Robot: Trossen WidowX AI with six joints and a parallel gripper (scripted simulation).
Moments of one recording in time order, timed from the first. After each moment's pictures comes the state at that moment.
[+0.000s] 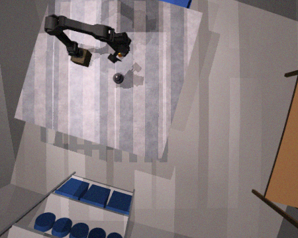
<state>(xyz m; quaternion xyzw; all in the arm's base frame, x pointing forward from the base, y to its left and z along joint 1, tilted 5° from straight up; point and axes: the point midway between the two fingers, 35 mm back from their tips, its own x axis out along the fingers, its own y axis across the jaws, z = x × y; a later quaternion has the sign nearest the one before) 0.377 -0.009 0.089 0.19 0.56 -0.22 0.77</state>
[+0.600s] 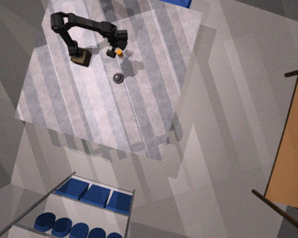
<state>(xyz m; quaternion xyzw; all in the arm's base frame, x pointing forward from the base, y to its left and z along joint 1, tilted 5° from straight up) 0.305 0.057 0.022 0.08 0.72 -0.10 0.68</state>
